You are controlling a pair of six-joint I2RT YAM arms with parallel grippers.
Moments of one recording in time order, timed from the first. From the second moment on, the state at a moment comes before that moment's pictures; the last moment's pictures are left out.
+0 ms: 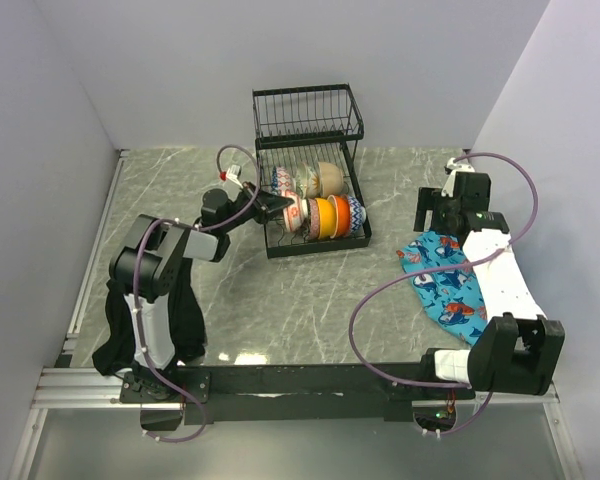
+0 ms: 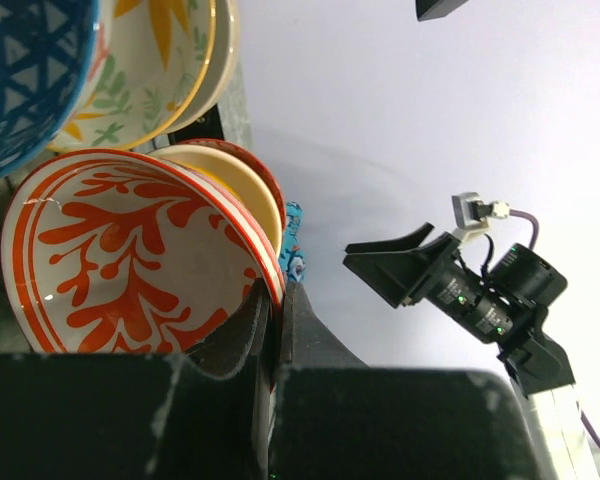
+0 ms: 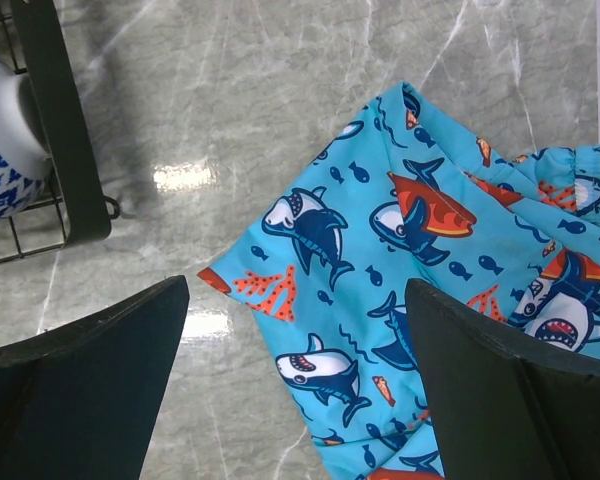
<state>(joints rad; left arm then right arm) -0.34 1.97 0.91 1.07 0.59 -1.37 -0.09 1.28 1.06 -0.56 -0.01 0.02</state>
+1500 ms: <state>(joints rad) -0.36 2.10 1.00 1.11 0.64 -1.38 -0.09 1.33 1.06 -0.57 0.01 -0.01</state>
